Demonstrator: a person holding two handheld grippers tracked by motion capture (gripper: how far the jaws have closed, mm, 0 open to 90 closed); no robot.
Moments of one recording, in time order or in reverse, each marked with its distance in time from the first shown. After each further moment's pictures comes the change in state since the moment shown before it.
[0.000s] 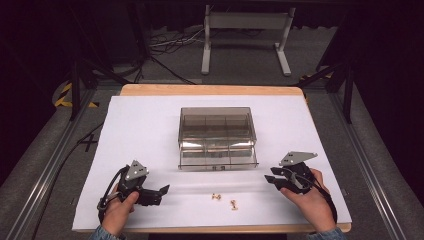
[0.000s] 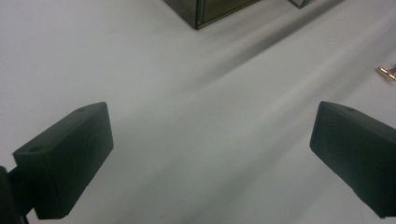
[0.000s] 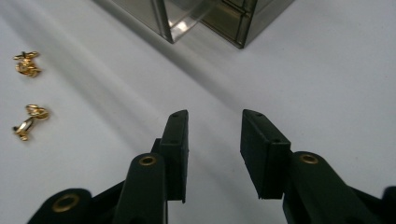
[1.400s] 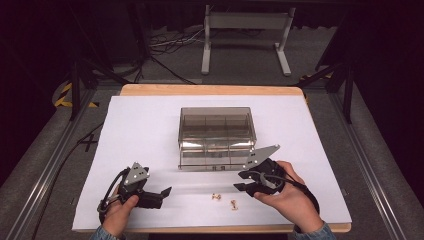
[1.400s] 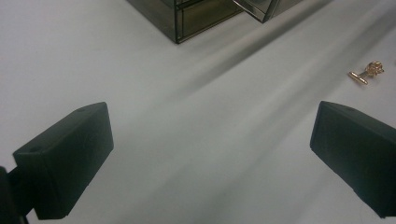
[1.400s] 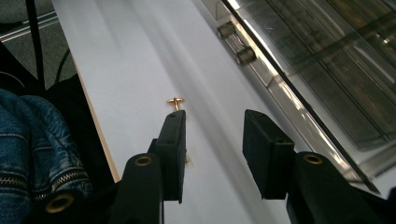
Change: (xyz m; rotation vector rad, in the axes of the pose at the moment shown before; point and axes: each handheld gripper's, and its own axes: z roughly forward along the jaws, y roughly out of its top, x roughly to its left) left arm -0.008 -0.001 -0.004 -0.046 -0.035 0.040; right arm 0.073 0.078 -0.004 0.067 0.221 -0.257
